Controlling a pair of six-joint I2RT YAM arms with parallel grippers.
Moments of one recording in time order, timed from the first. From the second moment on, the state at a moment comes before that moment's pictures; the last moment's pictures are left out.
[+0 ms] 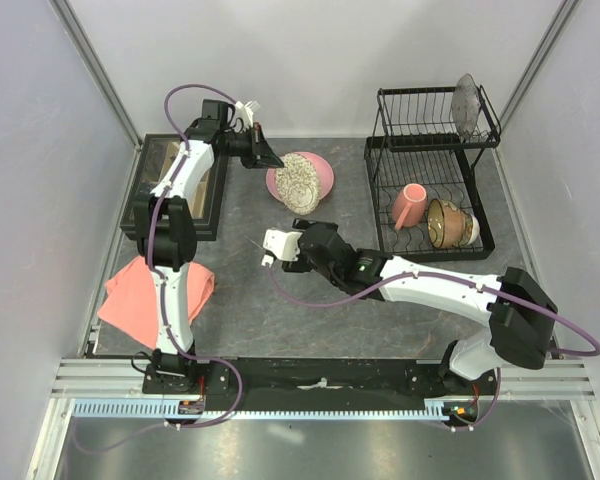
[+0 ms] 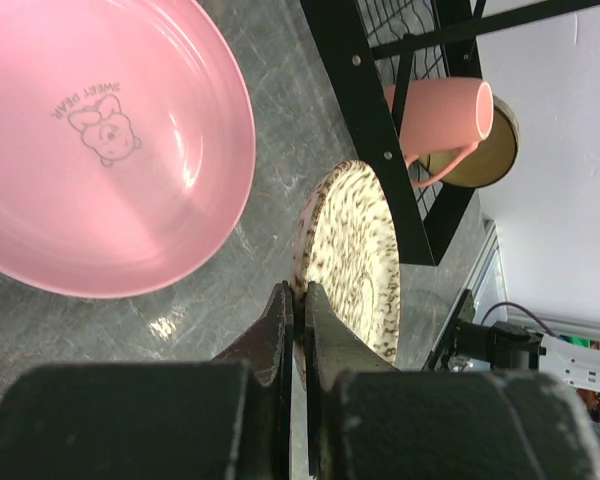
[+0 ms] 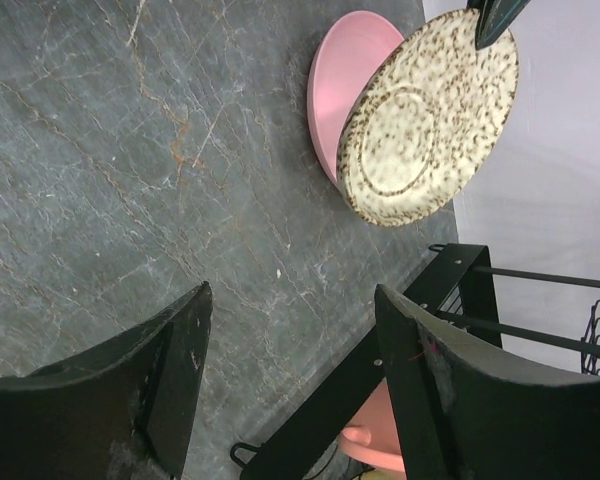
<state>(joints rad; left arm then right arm) -0.14 2.24 2.05 -0.63 0.90 -0.28 1.05 1.50 1.05 -0.10 0.41 -0.68</state>
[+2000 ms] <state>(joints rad) -0.10 2.67 2.30 -0.24 0.76 -0.63 0.86 1.44 1.02 -0.12 0.37 -0.64</state>
